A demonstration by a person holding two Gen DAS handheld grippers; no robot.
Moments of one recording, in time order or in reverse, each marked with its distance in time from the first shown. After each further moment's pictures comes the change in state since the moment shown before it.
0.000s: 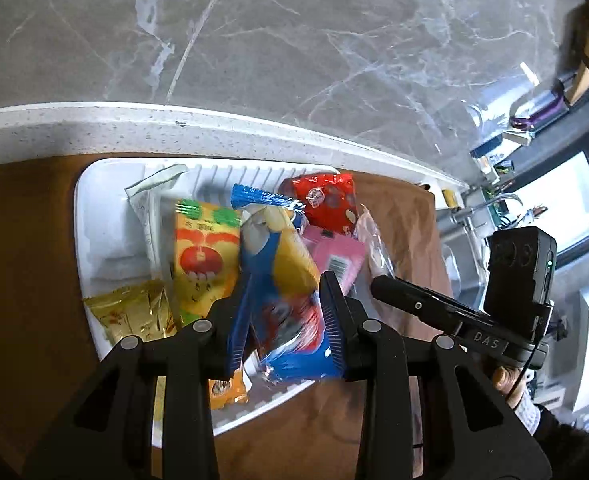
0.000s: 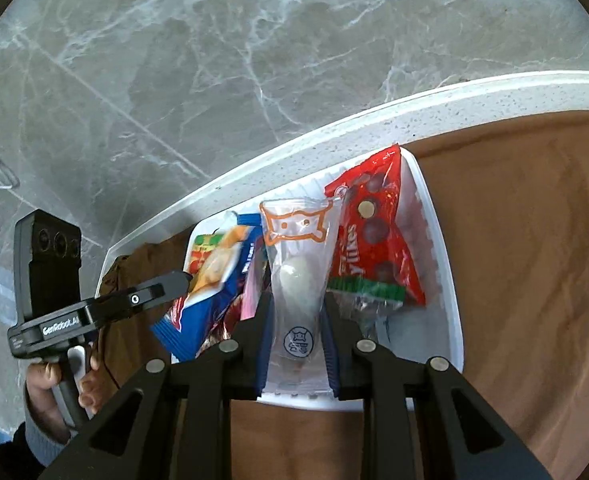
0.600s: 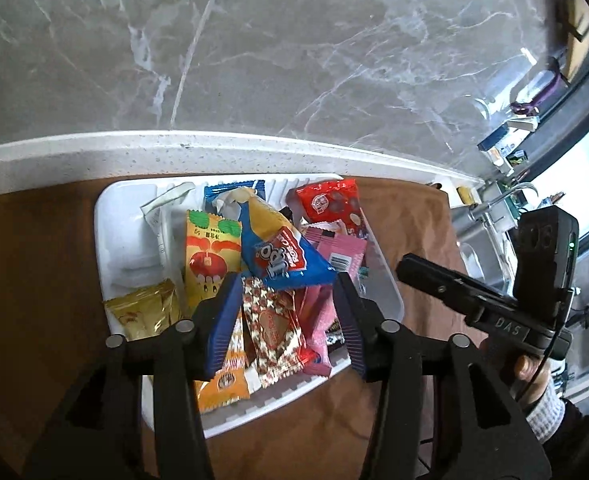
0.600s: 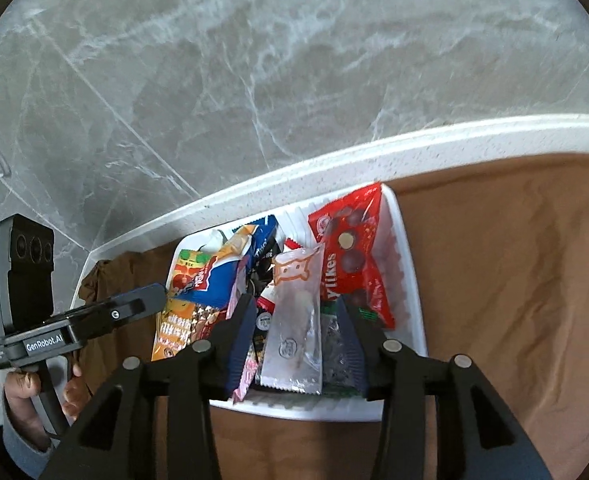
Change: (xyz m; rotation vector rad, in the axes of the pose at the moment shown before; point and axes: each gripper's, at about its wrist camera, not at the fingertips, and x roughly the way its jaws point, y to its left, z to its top) left arm -0.008 -0.020 -0.015 0.085 -0.075 0.091; right arm -0.031 0.013 0.001 -0.093 -0.093 -0.108
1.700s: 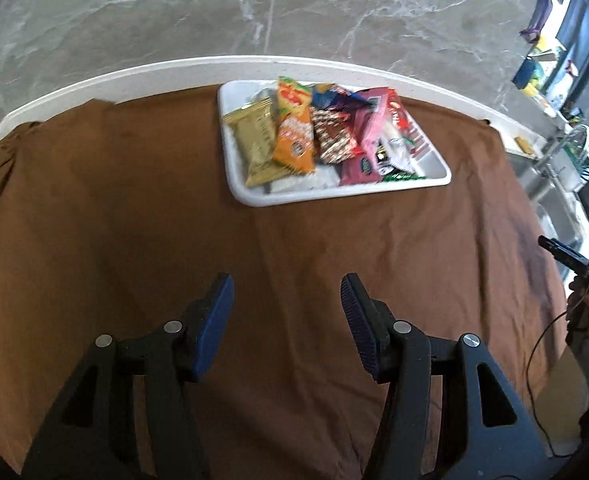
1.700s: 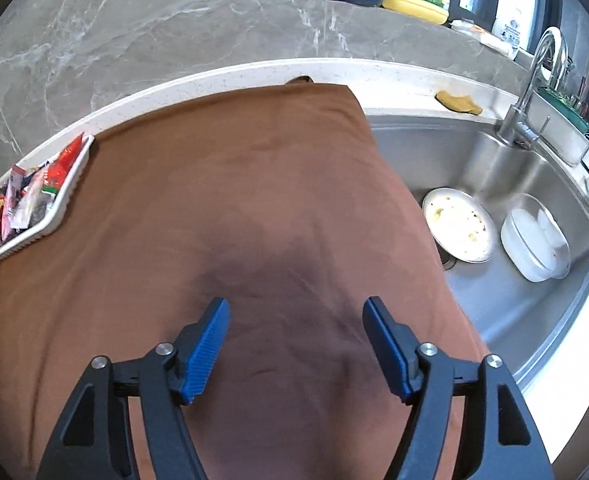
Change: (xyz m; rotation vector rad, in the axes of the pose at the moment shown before) left arm -0.101 -0.027 -0.199 0.036 -0.022 0.368; right arm -0.167 -0.226 -0.147 0.024 -0.062 -0.537
